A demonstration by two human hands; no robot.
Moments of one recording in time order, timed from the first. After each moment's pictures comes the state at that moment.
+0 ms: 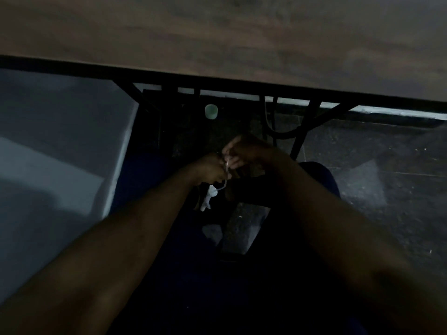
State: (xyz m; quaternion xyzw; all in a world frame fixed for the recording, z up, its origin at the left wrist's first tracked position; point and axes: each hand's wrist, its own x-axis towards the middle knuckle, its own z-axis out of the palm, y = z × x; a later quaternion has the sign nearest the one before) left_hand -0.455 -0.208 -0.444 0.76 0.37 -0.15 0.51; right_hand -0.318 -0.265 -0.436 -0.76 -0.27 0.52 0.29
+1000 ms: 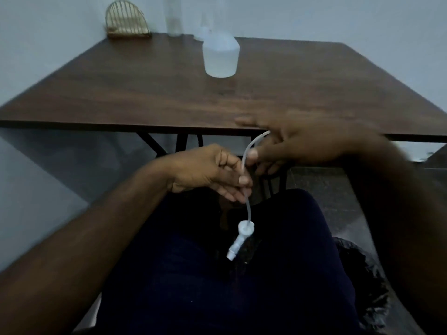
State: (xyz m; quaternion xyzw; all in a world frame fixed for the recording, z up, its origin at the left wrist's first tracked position) left_hand -0.522 -0.264 -0.228 0.74 0.12 -0.08 0.66; right_hand -0.359 -0.395 -0.163 -0.67 -0.57 0.42 0.24
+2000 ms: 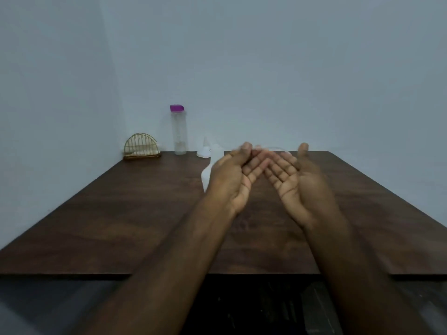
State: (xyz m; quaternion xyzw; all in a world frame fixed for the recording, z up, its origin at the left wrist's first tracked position) left_hand -0.362 -0.207 -0.097 0.36 0.08 0.38 0.85; right_hand -0.287 -0.295 -0.108 -0.31 -0.21 0.34 0.86
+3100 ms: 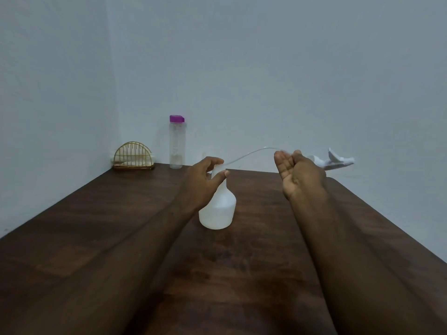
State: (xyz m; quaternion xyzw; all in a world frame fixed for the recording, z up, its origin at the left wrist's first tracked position) left_hand -0.346 -0.055 -0.130 0.80 0.22 0.46 0.32; right_hand -0.212 -0.197 -0.067 -0.33 -0.07 0.23 0.91
